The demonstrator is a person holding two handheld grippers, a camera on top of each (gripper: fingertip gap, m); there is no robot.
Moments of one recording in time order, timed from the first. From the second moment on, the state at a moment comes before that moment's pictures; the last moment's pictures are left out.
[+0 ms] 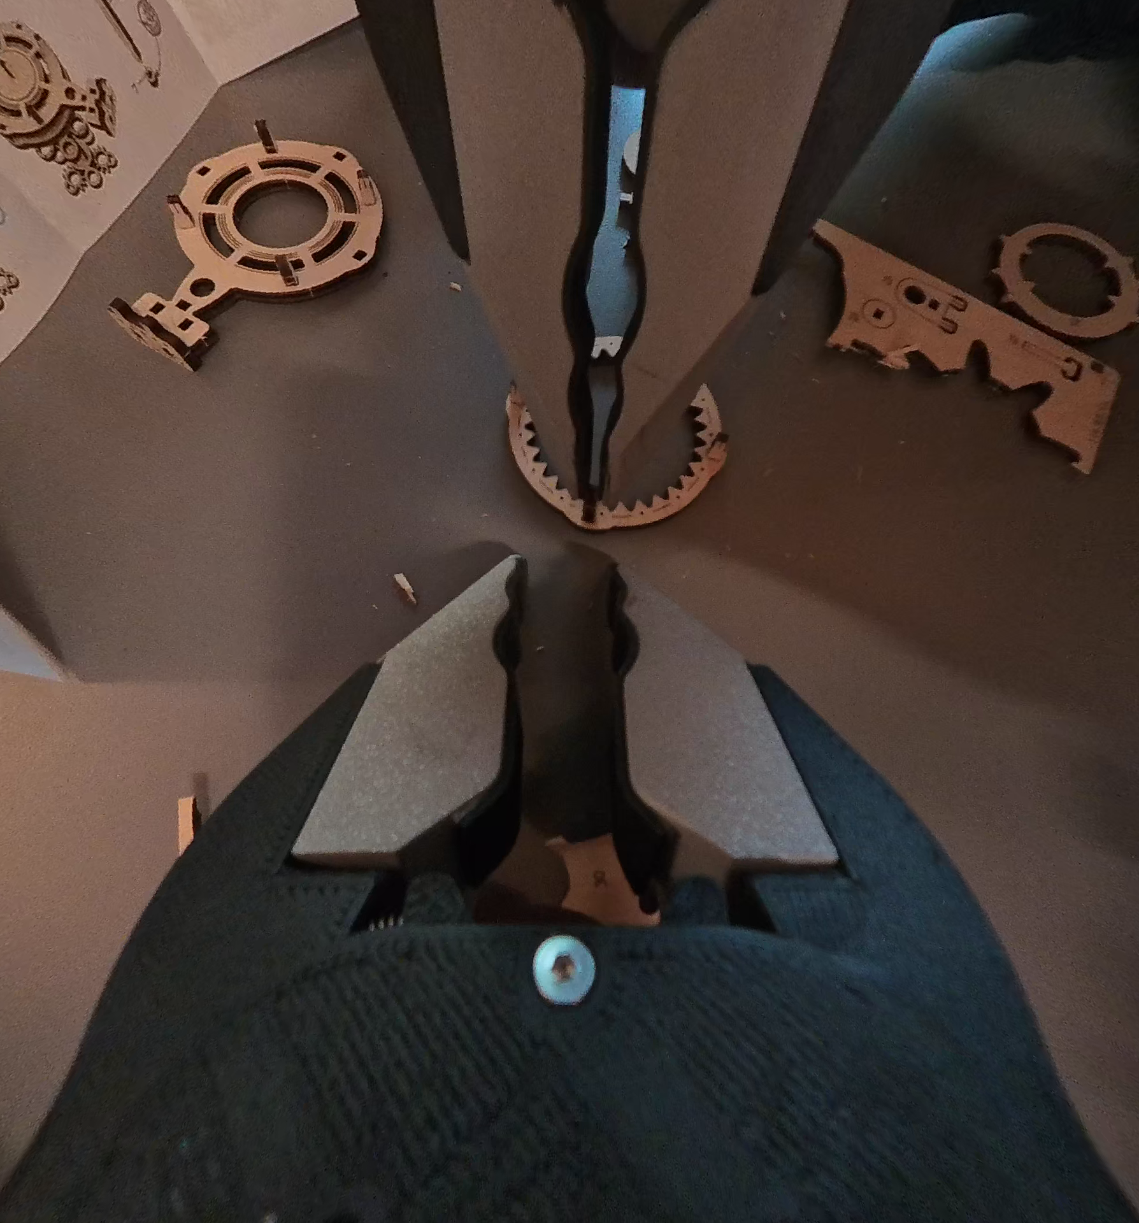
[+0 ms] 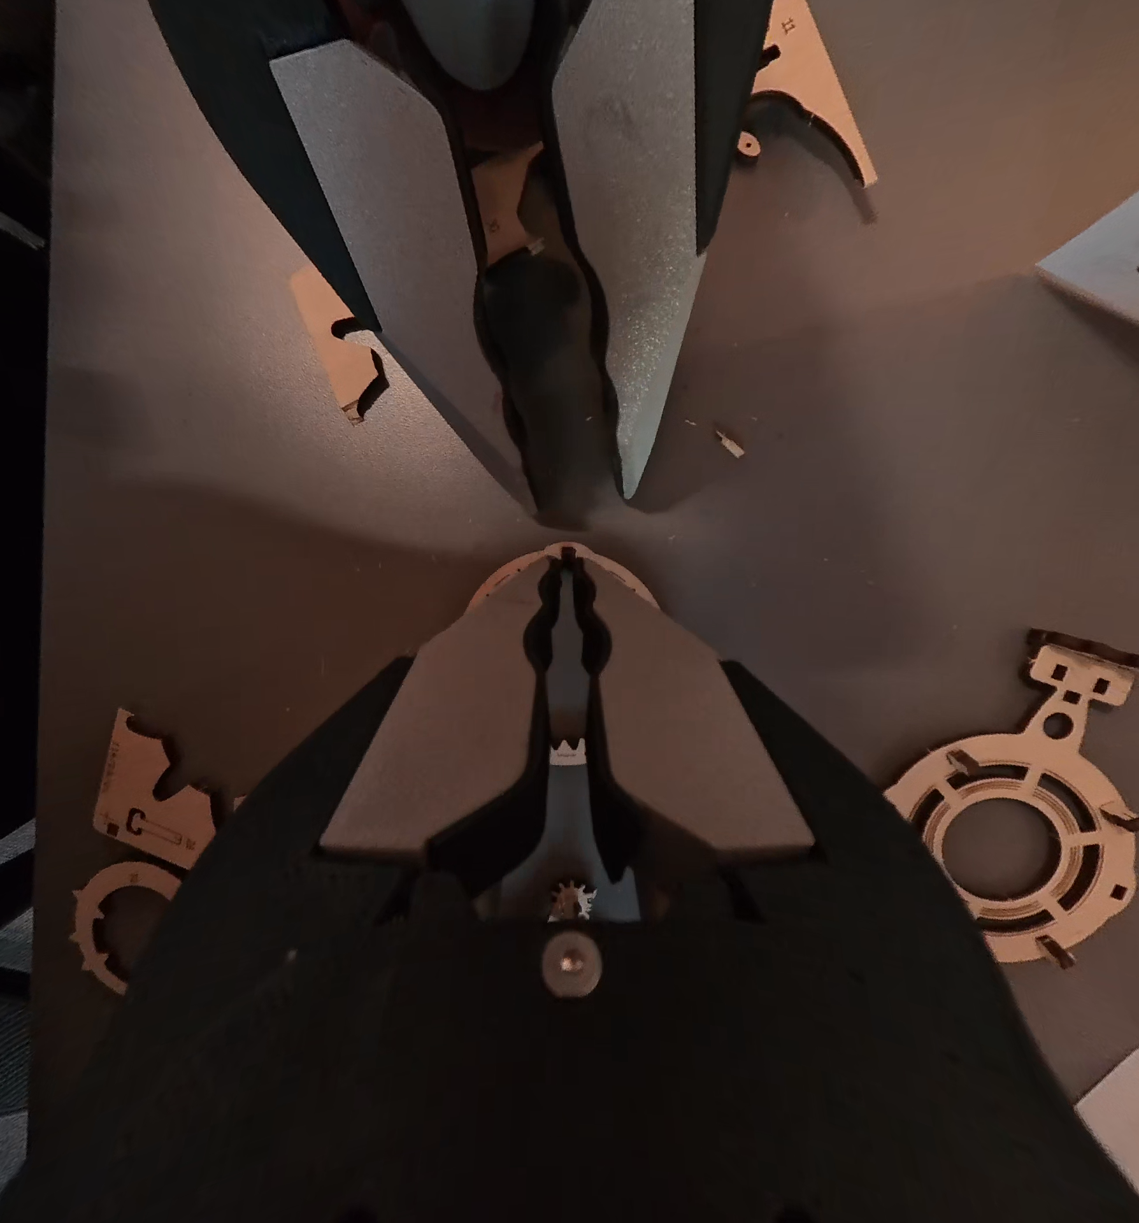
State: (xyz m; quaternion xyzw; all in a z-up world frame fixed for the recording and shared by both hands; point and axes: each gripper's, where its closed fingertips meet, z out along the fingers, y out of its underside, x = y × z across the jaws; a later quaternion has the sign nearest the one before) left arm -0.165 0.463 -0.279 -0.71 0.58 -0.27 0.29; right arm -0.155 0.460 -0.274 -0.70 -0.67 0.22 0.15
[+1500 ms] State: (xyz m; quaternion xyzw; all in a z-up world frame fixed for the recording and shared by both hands) left arm -0.158 0.460 -0.274 -0.72 0.54 -0.33 0.27; right arm -0.164 0.459 -0.274 -0.72 -0.66 0.20 0.09
